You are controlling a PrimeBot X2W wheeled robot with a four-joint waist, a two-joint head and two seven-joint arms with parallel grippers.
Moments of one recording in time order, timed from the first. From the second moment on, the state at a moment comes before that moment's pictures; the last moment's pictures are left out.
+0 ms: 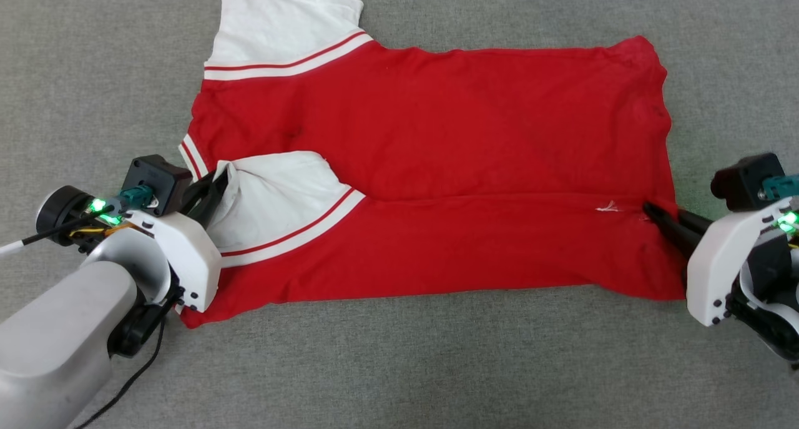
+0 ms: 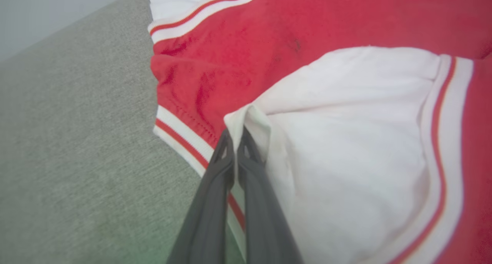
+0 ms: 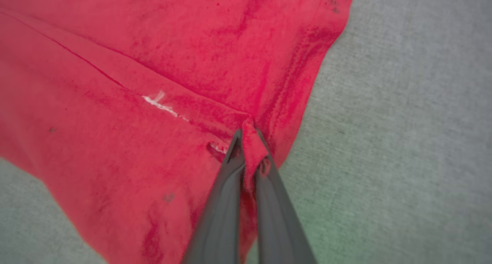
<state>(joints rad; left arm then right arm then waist) -0.76 0.82 -1.01 0.25 -0.85 0.13 -0.03 -0.45 -0.61 0.43 0.19 0.63 0.13 0.36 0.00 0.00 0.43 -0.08</state>
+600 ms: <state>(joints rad) -0.79 0.76 -1.01 0.37 -0.89 0.03 -0.06 -0.48 -0.65 0.49 0.27 0.65 0.13 0.25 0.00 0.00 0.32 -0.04</state>
